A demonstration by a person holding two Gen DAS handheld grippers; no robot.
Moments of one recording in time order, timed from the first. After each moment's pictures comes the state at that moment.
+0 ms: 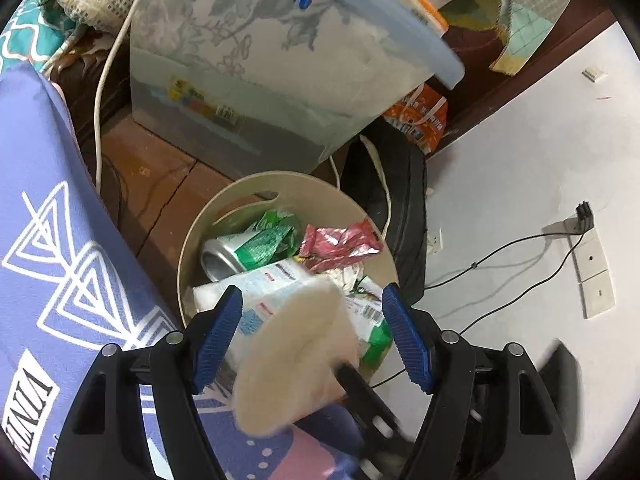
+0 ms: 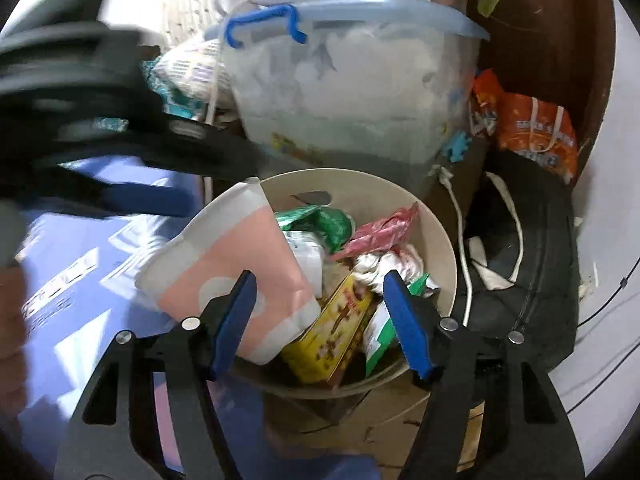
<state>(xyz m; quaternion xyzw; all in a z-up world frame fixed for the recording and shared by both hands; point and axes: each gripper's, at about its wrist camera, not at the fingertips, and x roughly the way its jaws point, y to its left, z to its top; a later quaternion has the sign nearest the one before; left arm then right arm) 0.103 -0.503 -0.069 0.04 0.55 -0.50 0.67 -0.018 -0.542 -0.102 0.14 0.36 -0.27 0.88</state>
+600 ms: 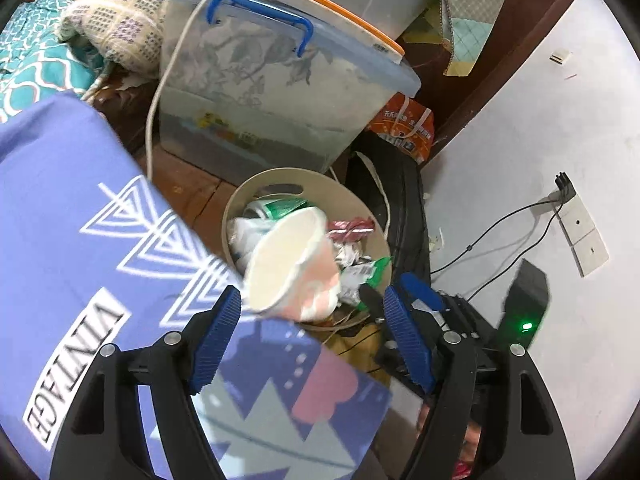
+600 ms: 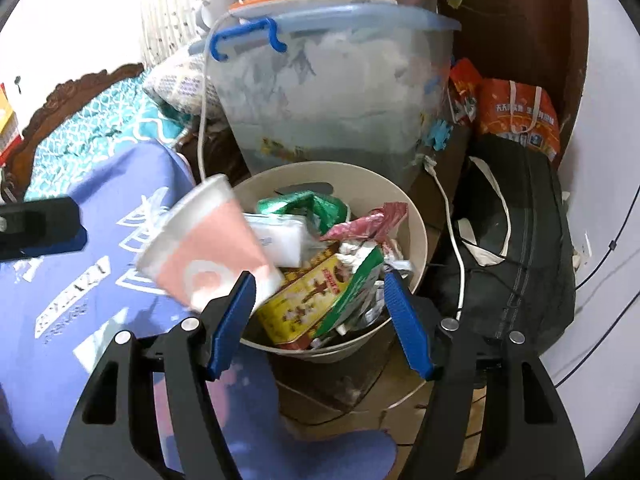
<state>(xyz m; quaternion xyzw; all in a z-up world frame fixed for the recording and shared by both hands) 0.068 -0.409 -0.032 0.06 0.49 -0.51 0.71 -0.058 -0.508 -0.085 0.18 0.34 -0.29 0.88</state>
